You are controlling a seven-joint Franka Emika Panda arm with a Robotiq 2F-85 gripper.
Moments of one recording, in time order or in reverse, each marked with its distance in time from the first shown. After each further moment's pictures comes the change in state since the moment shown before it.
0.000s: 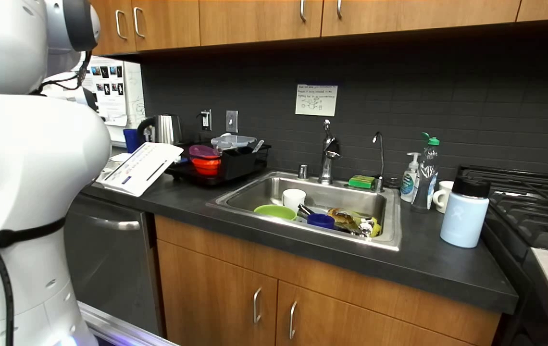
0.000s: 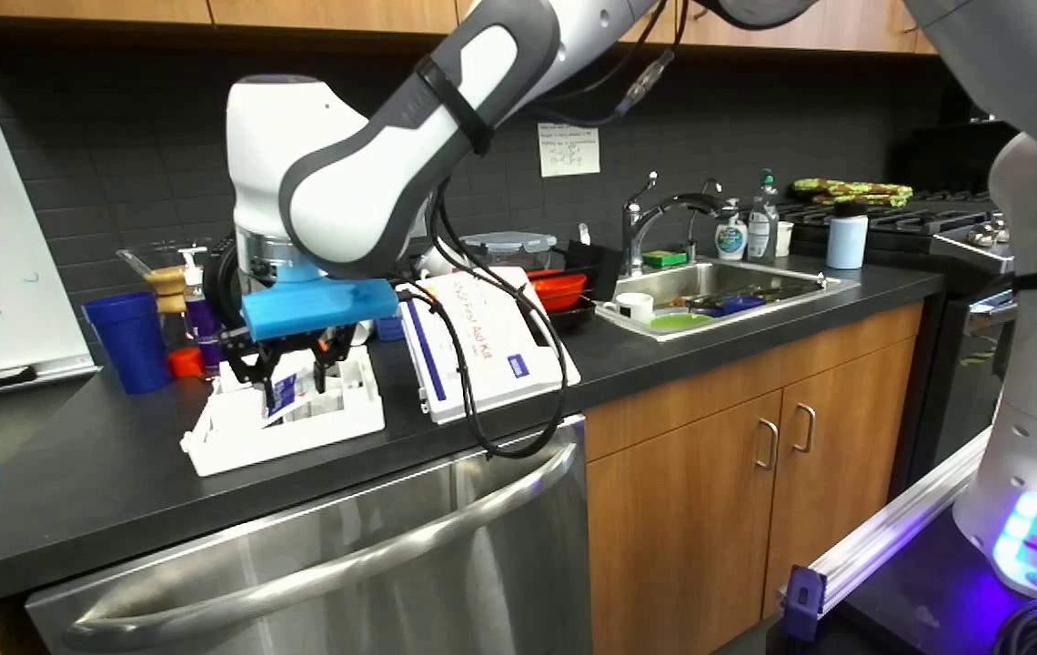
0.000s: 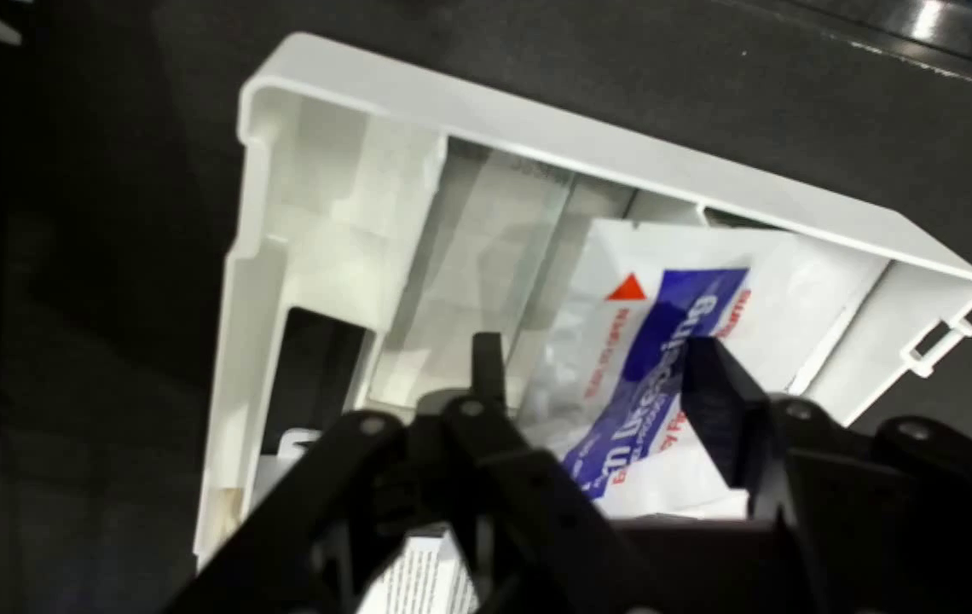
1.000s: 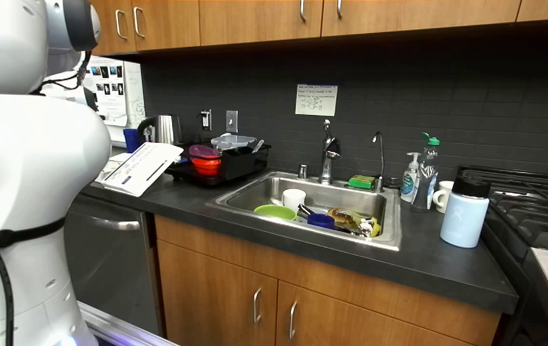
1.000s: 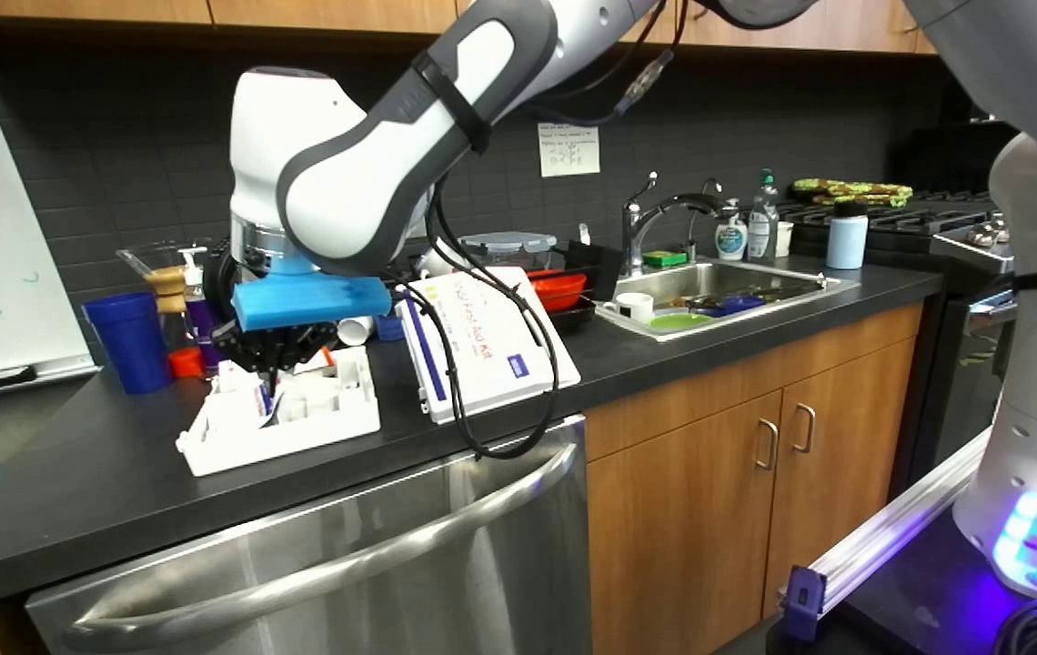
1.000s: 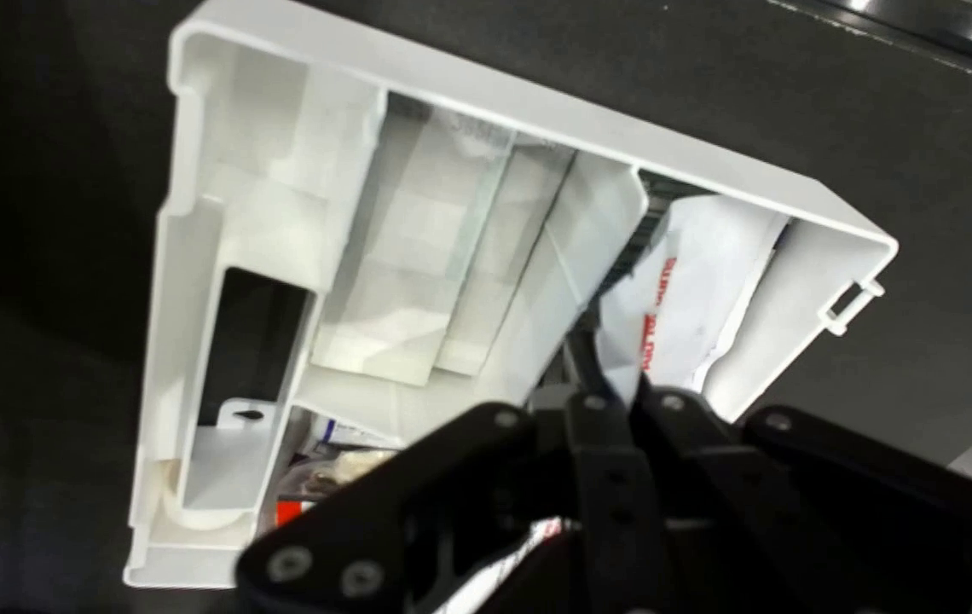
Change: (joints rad) arm -0.002 -0.001 0.003 -0.003 0.044 0.084 -0.048
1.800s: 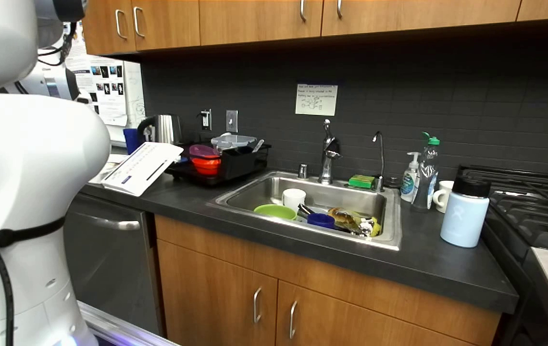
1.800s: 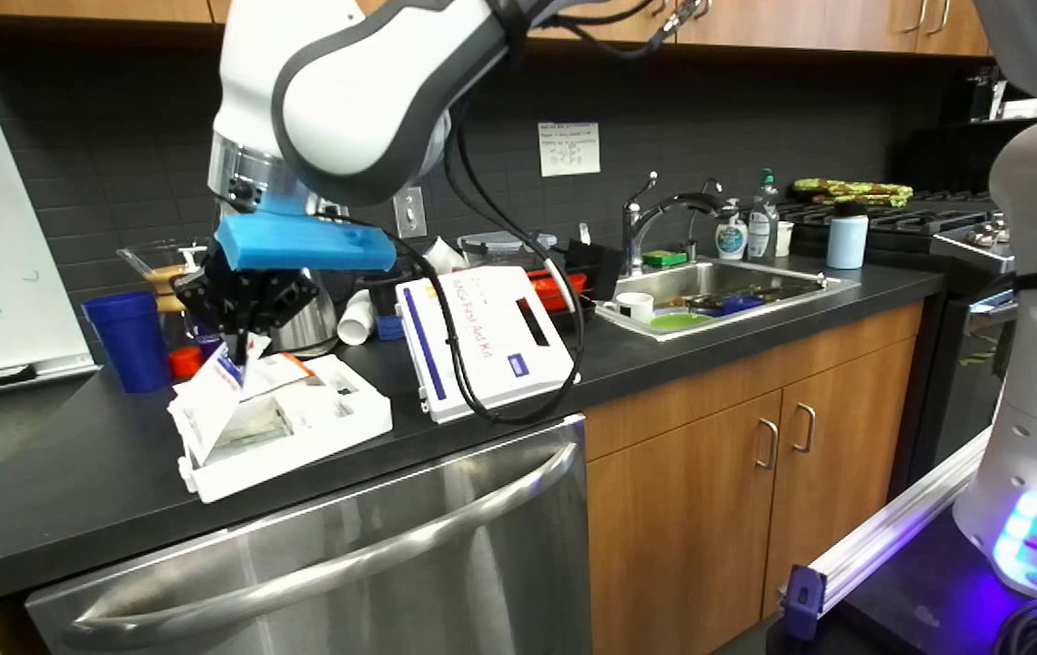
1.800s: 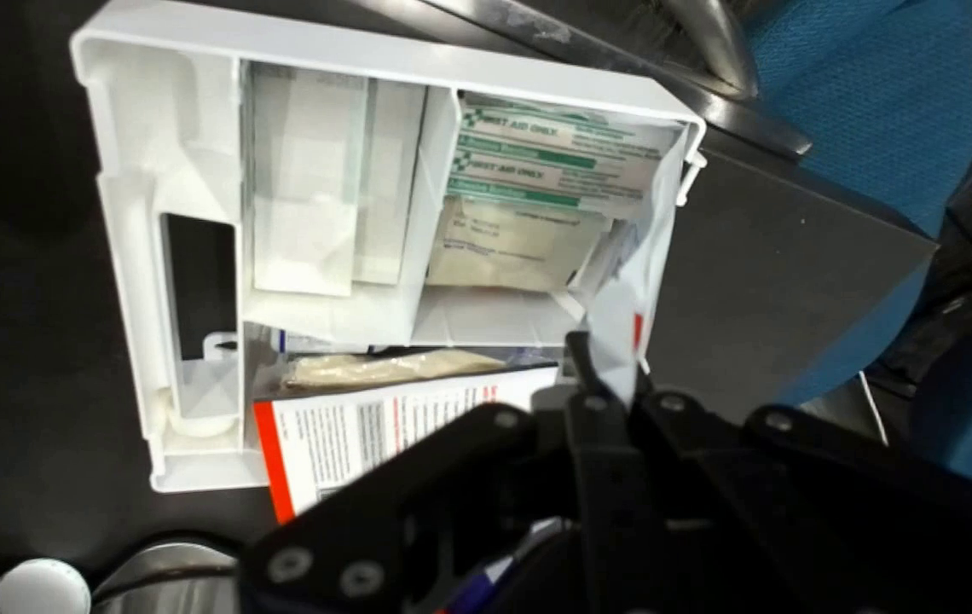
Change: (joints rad) arm 0.010 -0.181 0.053 -0.163 0.066 0.057 -0.115
